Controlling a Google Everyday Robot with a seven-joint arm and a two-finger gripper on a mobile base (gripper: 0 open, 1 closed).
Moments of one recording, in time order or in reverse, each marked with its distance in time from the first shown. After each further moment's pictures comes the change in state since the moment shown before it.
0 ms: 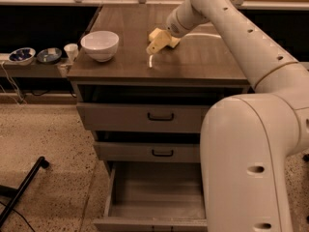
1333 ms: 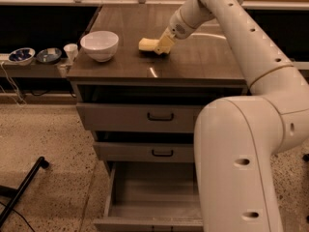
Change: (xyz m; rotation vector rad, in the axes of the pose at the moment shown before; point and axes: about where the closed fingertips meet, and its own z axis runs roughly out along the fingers) arm 0.015 0.024 -0.015 -0.173 0.045 -0.111
